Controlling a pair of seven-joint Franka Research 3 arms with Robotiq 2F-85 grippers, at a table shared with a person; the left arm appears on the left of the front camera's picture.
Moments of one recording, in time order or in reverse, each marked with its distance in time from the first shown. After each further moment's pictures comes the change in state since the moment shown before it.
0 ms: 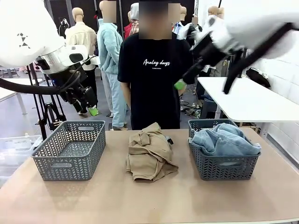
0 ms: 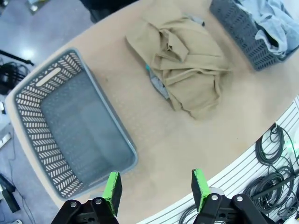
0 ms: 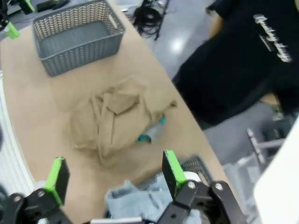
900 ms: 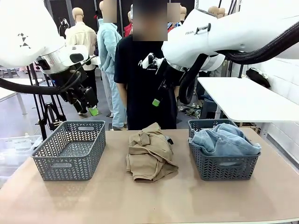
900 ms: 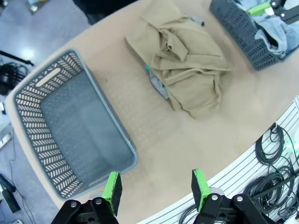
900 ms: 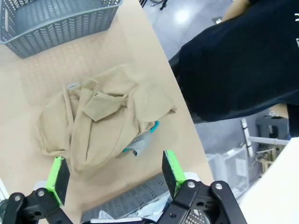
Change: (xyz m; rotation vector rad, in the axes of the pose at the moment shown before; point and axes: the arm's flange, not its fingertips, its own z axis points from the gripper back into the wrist) left arm 0.000 -0.001 0.000 0.000 0.000 -0.001; right arm 0.035 -0.033 -0.120 -0.022 0.209 0.073
